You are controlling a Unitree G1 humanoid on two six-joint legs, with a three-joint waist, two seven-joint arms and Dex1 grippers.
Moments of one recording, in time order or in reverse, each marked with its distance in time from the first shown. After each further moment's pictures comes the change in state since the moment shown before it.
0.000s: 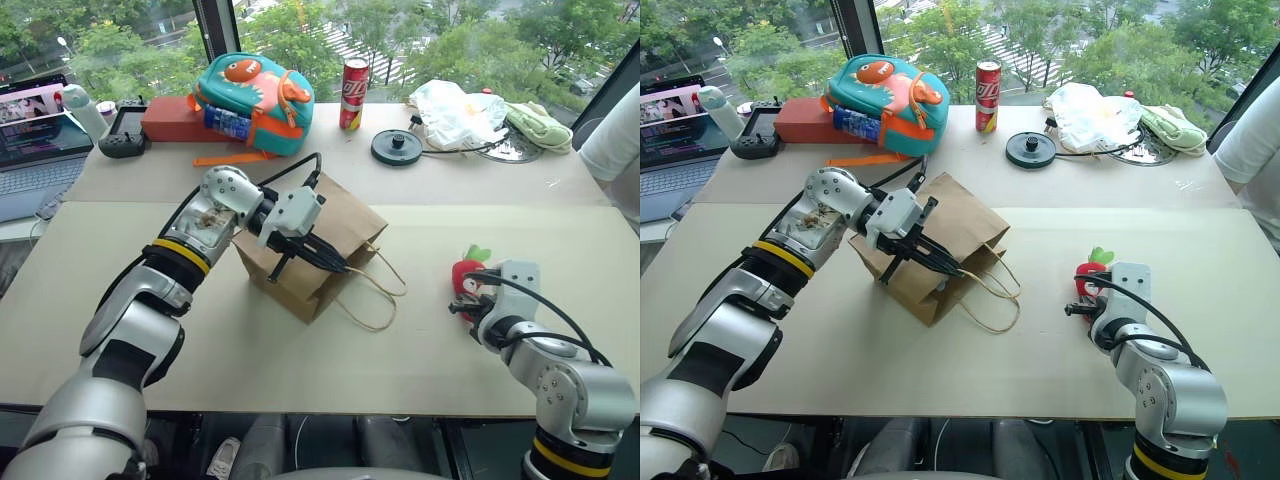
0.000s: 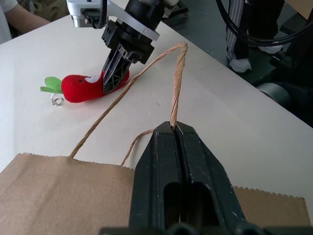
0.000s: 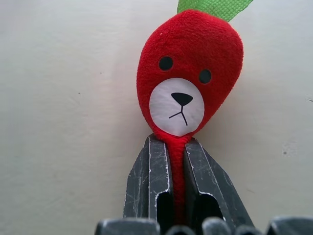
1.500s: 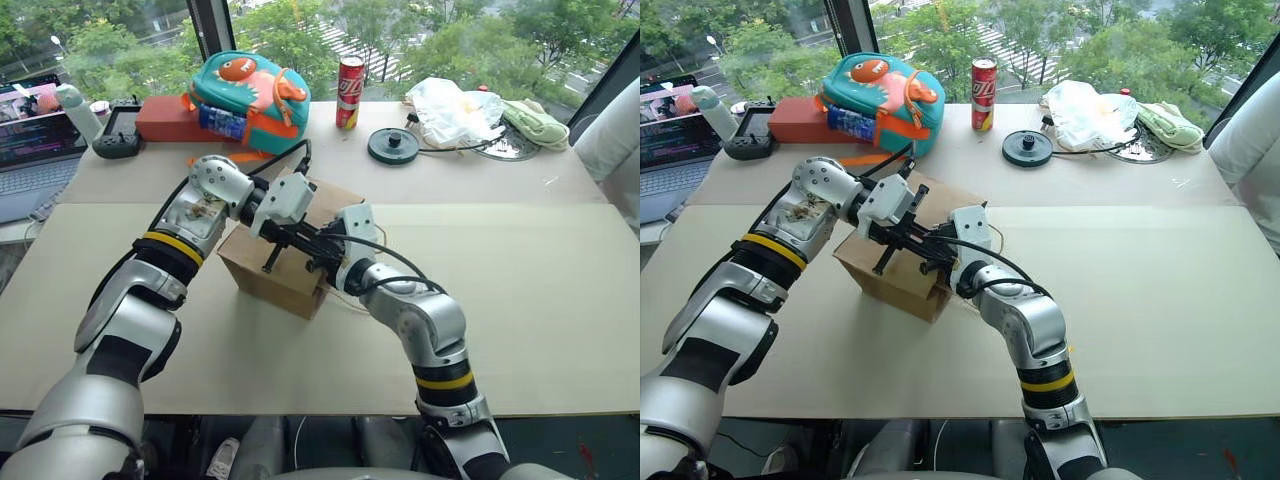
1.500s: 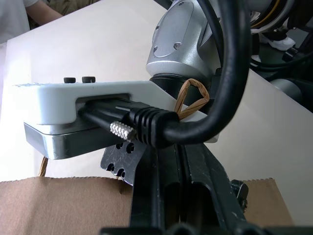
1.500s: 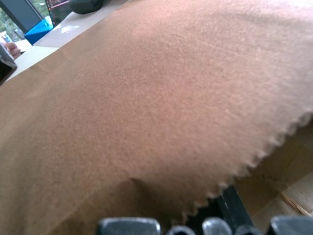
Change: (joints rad) left arm -0.029 0.006 0.027 0.040 0.017 0.002 0.000; right arm -0.375 0.352 0.524 0.428 -0.068 -0.406 0.006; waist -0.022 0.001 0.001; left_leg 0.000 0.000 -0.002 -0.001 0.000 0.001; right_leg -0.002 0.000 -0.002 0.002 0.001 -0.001
